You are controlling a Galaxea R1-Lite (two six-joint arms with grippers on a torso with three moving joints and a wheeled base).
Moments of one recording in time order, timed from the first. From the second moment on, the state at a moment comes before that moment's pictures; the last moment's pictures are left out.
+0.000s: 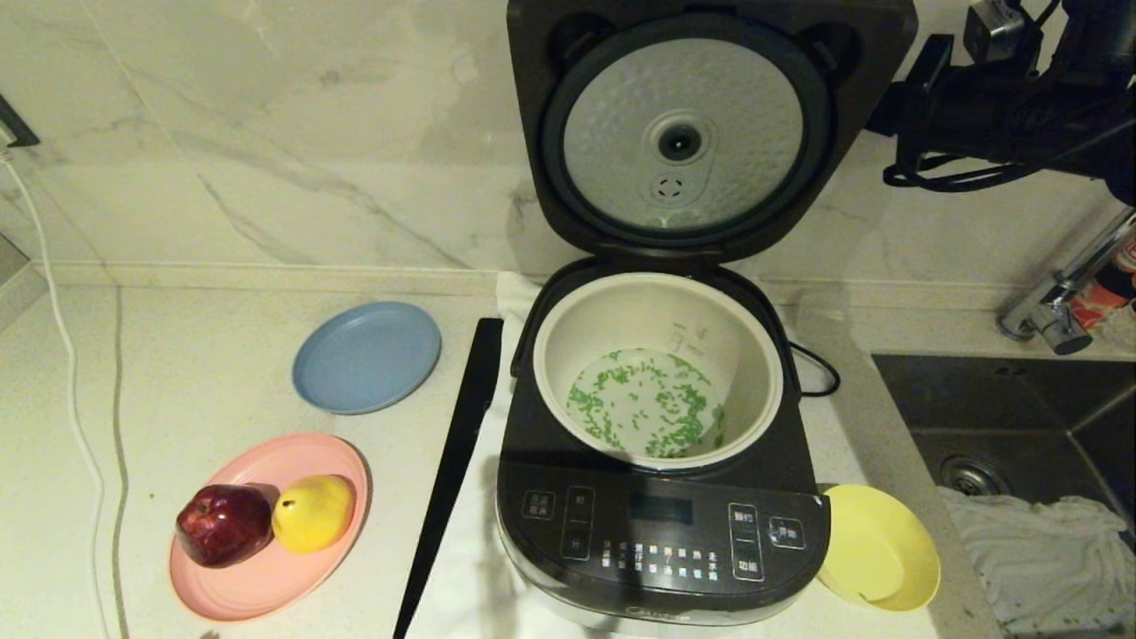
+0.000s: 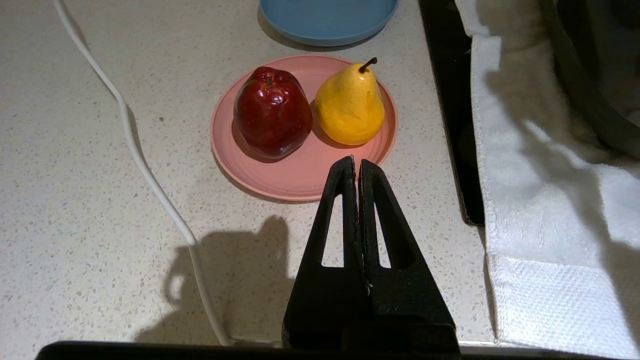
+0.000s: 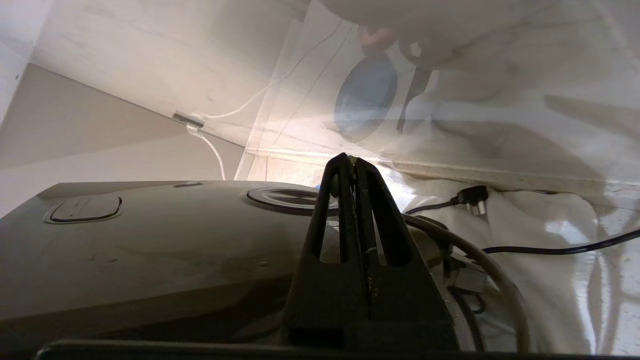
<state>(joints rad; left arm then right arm) 0.00 0.00 -0.01 0.03 -0.03 0.08 0.07 1.94 -1.93 -0.13 0.70 0.81</state>
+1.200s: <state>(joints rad) 0.00 0.00 -0.01 0.03 -0.03 0.08 0.18 1.64 -1.51 -0.14 0.70 0.80</state>
